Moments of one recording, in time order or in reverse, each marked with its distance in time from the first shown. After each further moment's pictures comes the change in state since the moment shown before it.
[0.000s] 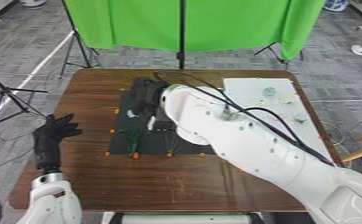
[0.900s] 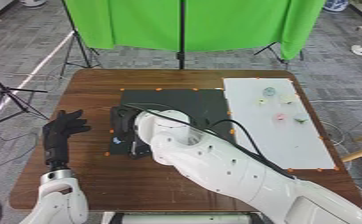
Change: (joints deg) left arm -1.7 -0.3 2.4 -0.3 1.8 0.0 -0.1; right arm -5.4 -9.8 -2.1 9.0 -15.6 -7.2 -5.3
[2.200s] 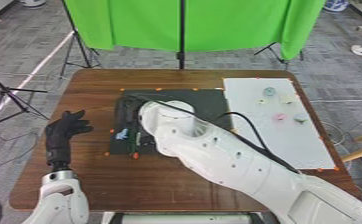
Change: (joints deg) left arm 0.8 -0.8 -0.6 -0.6 1.6 -1.1 -1.3; right arm 2.5 1.7 1.2 -1.8 0.7 -0.9 1.9
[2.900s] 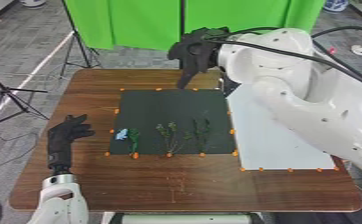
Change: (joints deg) left arm 1.5 -0.9 -0.8 -0.4 1.5 -1.5 -1.2; right arm 12.0 30.5 10.2 -25.8 -16.8 -22.7 -15.7
